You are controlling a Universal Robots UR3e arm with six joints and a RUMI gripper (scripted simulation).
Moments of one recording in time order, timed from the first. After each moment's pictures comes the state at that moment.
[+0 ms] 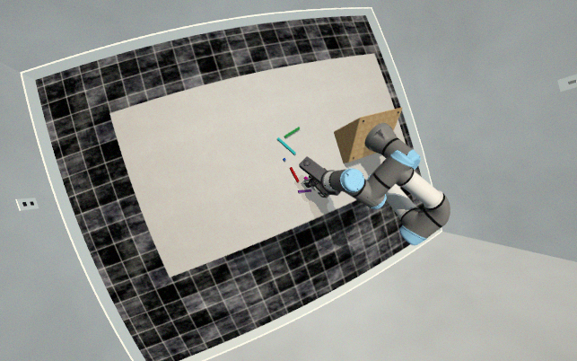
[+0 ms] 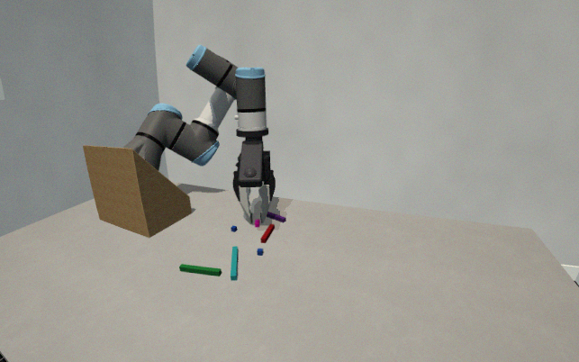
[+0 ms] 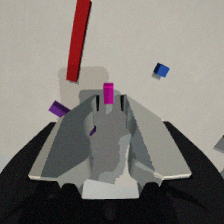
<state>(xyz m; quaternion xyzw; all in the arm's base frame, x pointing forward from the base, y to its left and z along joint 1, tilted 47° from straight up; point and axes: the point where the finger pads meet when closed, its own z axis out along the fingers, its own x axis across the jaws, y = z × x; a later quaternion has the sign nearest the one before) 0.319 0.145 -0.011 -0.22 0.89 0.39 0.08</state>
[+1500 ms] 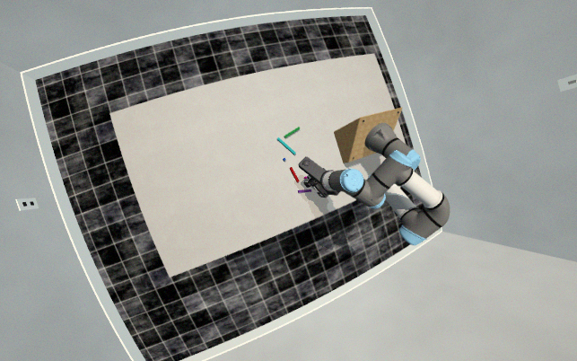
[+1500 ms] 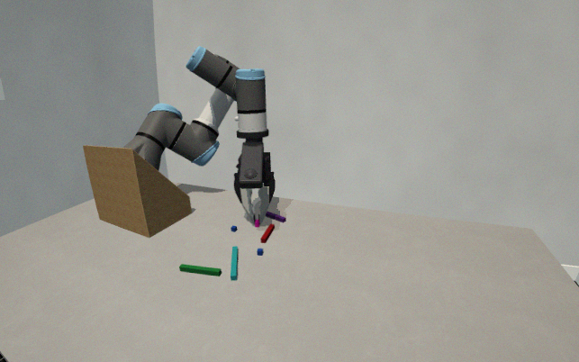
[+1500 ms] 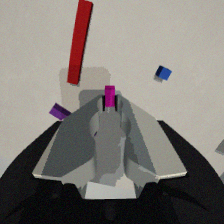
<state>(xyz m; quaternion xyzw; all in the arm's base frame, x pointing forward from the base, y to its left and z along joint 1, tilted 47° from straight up) 0.321 0.147 -0.014 -0.22 0.89 0.39 0.08</state>
